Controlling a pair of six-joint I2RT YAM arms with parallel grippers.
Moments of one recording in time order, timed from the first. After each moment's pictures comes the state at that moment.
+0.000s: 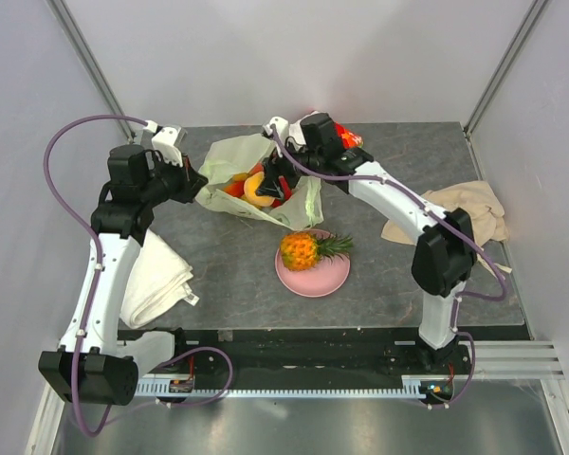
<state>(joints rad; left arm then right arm) -0.05 1.11 1.20 -0.51 0.45 0.01 0.62 1.94 1.76 -0.35 -0.58 -0.13</state>
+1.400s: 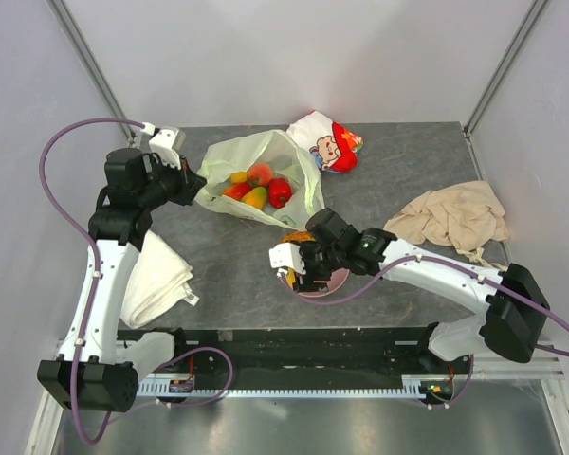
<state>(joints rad) -0.05 1.07 1.18 -0.51 0.45 0.02 0.93 1.38 1.03 -0.52 -0.38 -0.74</state>
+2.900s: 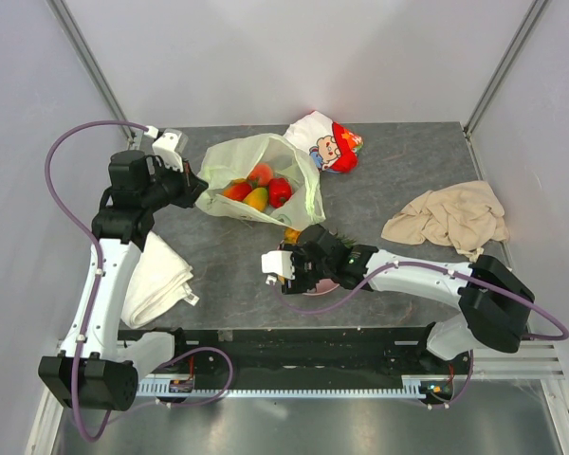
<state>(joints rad) -0.05 1.08 1.15 -0.51 0.45 0.02 0.99 1.47 0.88 -0.17 -0.16 -0.70</state>
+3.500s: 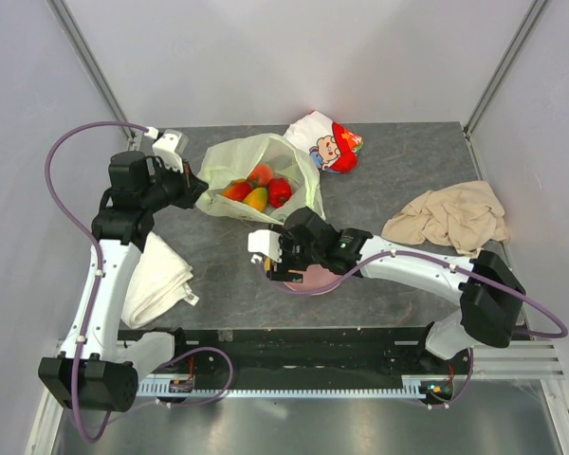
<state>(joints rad) -0.05 1.07 1.15 -0.50 0.46 0.02 1.00 1.53 1.08 -0.29 -0.15 -0.59</state>
